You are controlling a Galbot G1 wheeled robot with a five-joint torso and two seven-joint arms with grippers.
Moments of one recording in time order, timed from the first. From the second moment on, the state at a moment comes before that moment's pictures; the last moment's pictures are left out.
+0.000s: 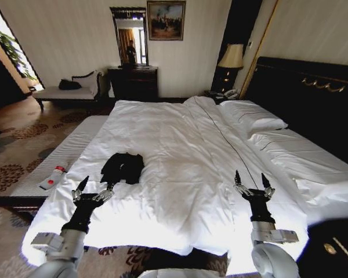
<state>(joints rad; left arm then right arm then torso) 1.89 -1.35 -0.80 -2.50 -0.42 0.05 0.01 -1.73 1.34 0.73 2.20 0.34 0.33 0.08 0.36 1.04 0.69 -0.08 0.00</state>
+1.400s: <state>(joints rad) 1.88 -1.36 -0.81 -2.50 -0.42 0.03 0.01 -1.75 1.35 0.74 2.23 0.33 0.36 0.10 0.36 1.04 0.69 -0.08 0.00</state>
